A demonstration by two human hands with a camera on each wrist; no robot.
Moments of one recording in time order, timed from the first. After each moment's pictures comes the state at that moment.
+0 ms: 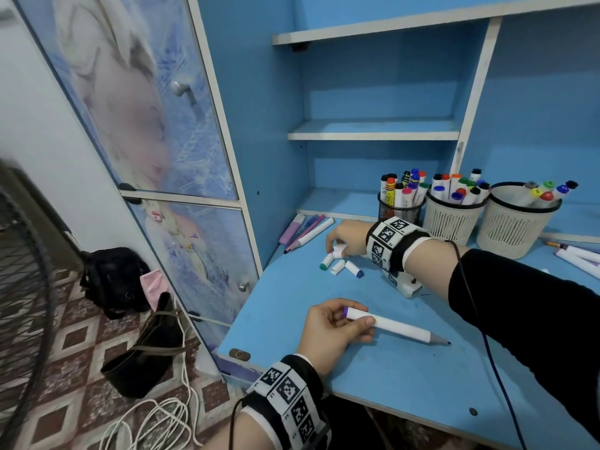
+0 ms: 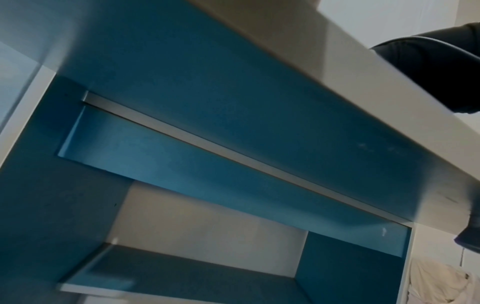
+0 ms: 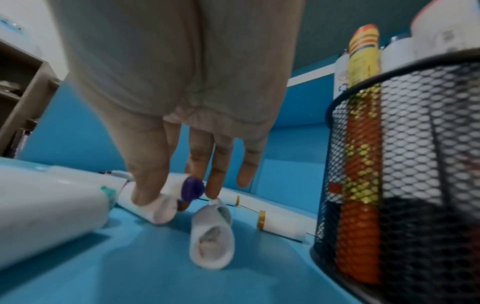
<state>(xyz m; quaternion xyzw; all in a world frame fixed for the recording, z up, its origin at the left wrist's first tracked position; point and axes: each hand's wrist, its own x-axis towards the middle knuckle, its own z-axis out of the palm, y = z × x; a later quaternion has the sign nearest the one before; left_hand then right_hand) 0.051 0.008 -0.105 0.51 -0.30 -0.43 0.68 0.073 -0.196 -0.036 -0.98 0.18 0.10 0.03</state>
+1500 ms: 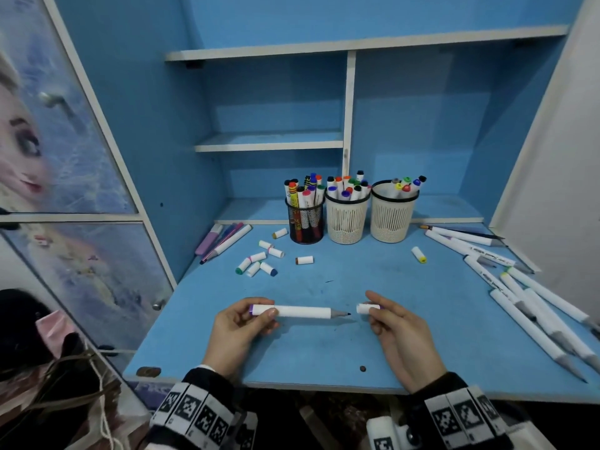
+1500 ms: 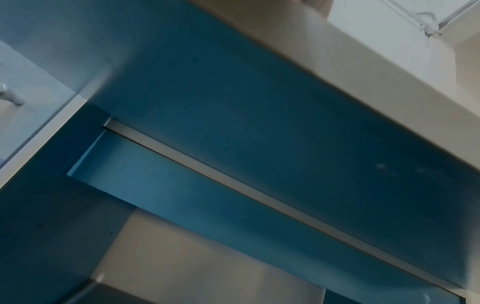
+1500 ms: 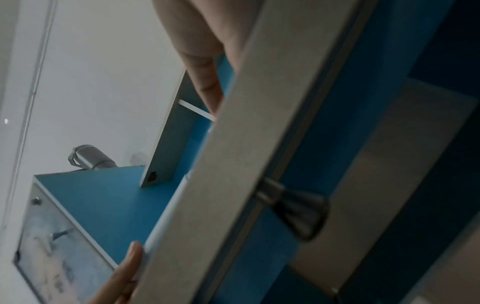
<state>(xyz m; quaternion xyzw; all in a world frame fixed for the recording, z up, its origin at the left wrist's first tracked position) 0.042 0.017 -0.104 0.52 -0.32 -0.36 0.71 -0.172 -0.074 -0.098 -0.34 0.35 -0.50 0.71</state>
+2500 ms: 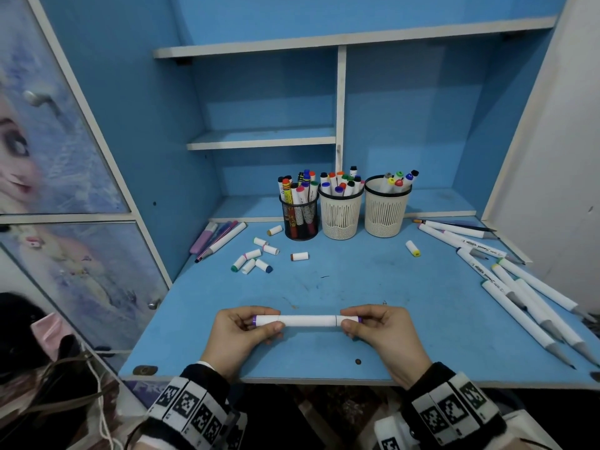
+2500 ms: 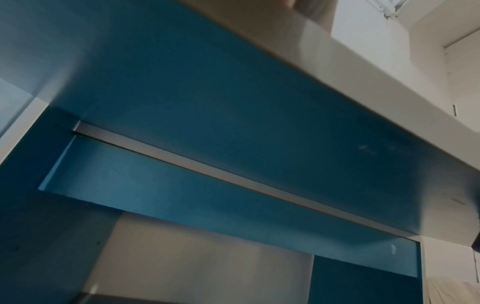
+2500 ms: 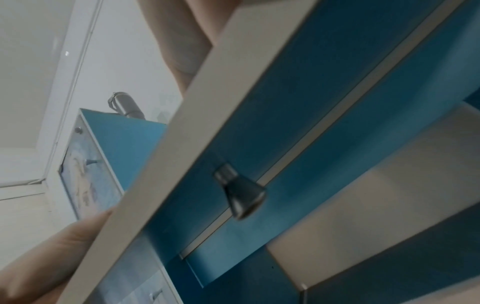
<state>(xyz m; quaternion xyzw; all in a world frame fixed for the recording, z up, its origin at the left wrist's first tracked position) 0.041 0.022 -0.103 0.55 -0.38 -0.38 0.64 -0.173 -0.062 -0.102 -0.54 0.37 -0.42 0.62</state>
